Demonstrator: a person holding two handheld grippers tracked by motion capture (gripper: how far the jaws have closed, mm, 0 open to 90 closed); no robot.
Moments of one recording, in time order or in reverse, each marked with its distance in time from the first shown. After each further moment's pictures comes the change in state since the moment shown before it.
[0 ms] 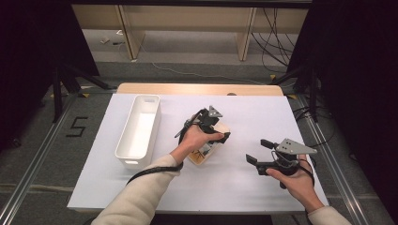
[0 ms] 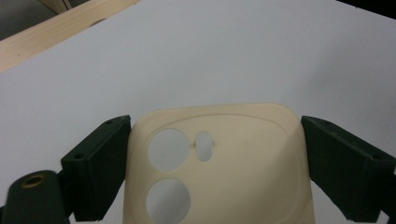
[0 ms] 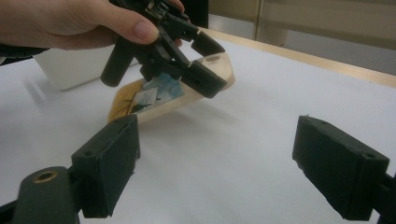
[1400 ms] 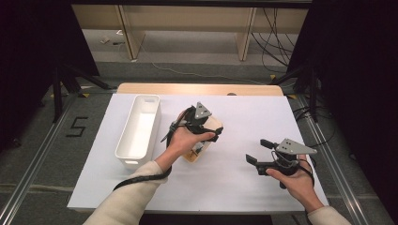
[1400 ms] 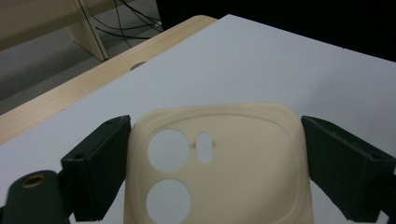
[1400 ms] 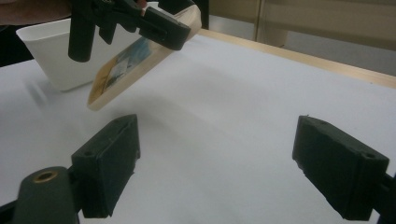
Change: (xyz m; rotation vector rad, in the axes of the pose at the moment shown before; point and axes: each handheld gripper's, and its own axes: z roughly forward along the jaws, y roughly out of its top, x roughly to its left) left arm 0.000 0.001 -0.058 -0.141 0.063 0.021; right arm 0.000 0.000 0.000 -0.005 0.002 0.000
